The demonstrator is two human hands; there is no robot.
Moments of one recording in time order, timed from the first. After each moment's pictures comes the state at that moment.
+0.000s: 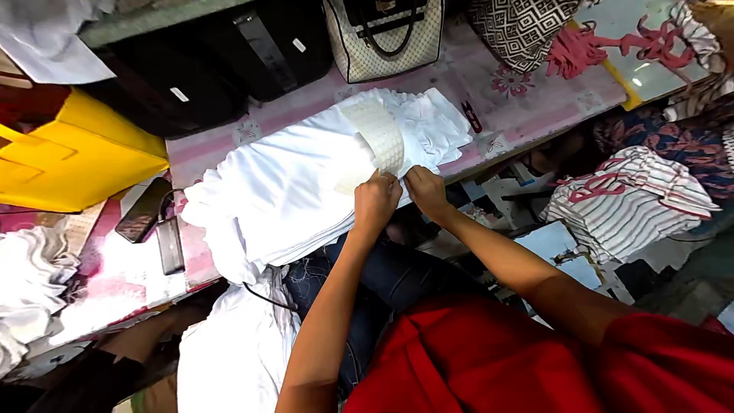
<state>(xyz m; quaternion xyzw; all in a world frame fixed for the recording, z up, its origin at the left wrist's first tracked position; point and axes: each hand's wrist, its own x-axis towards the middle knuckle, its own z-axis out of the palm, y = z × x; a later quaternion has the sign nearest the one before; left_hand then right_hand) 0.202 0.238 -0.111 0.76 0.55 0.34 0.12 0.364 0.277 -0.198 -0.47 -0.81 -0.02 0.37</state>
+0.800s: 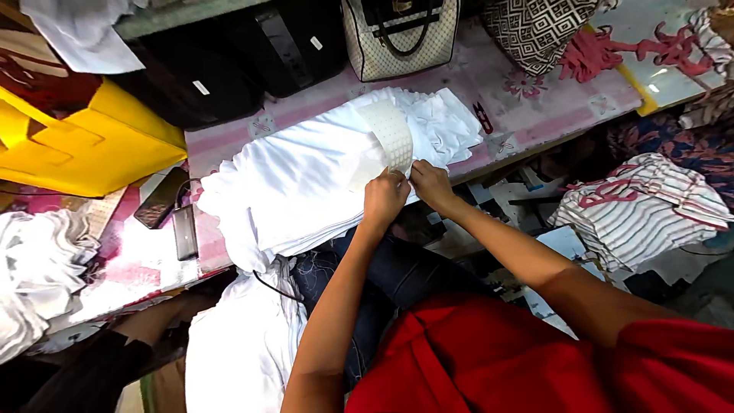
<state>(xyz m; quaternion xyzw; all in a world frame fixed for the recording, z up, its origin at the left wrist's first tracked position) 0.199 0.228 -0.100 0.75 0.56 0.31 0.16 0.359 0.291 -0.192 -0.42 -0.85 0.02 0.31</state>
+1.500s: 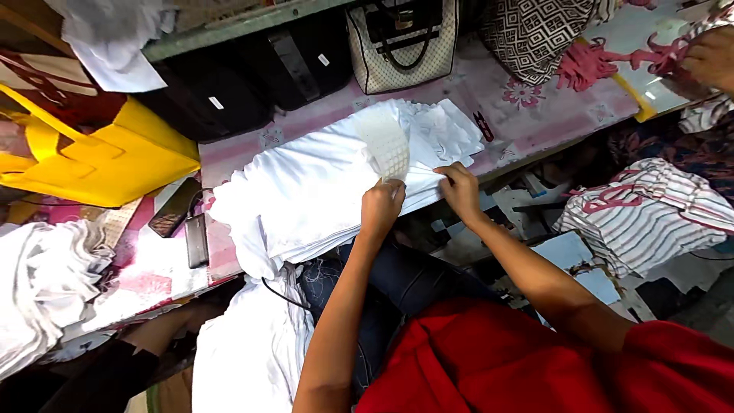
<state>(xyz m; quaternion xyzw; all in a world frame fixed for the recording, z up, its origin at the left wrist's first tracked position) 0.183 0.233 -0.112 0.73 0.56 0.35 0.15 0.396 0.268 -0.163 -0.52 -0.73 0.16 0.40</state>
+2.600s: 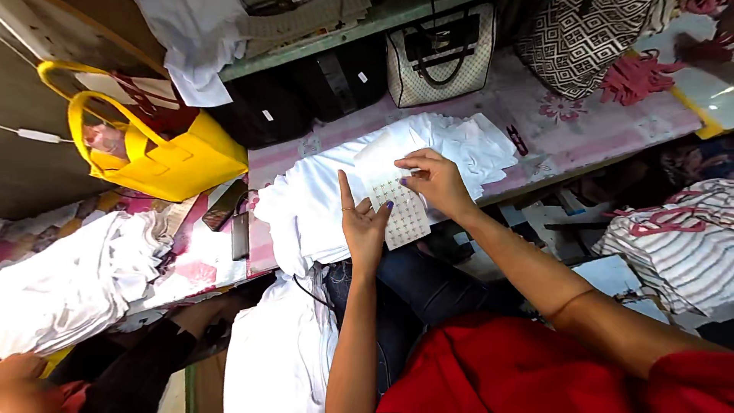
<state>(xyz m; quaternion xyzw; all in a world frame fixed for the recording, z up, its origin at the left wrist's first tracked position) 0.140 0.183 -0.059 0.41 0.53 0.64 0.37 0.298 0.265 -0.053 -0.33 -0.72 0.39 0.47</state>
